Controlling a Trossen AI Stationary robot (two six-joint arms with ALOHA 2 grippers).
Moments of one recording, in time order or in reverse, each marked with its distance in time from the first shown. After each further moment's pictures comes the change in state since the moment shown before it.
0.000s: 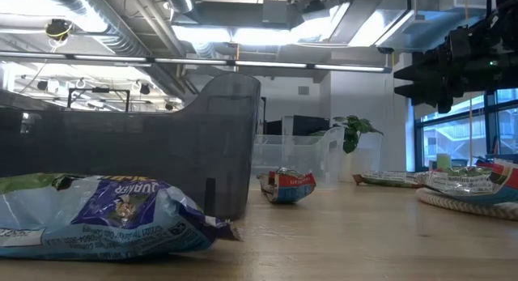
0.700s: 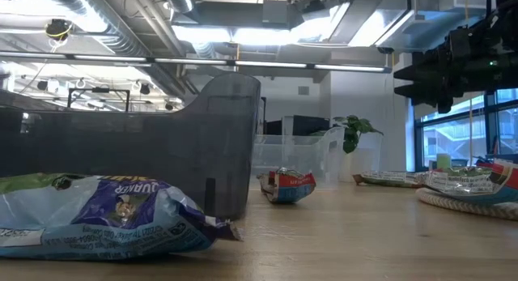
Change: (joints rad) left arm 0.158 -0.241 -0.002 -0.351 -0.338 0.055; right arm 0.000 0.001 0.000 0.000 0.000 0.001
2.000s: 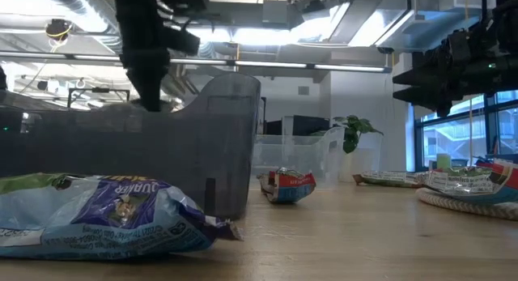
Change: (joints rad) left arm 0.843 -0.150 -0.071 0.263 -0.065 1.674; right arm 0.001 0.036 0.000 -0.007 -0.027 0.001
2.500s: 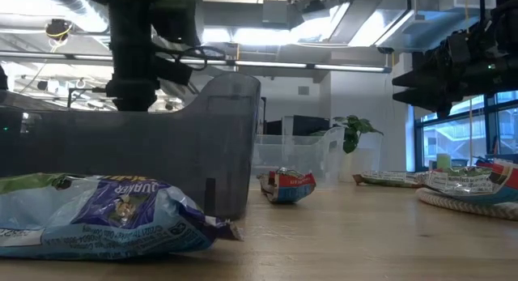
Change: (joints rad) left arm 0.061 0.014 -0.138 0.127 0.104 0.084; right arm 0.000 0.017 0.000 0.001 0.000 -0.003
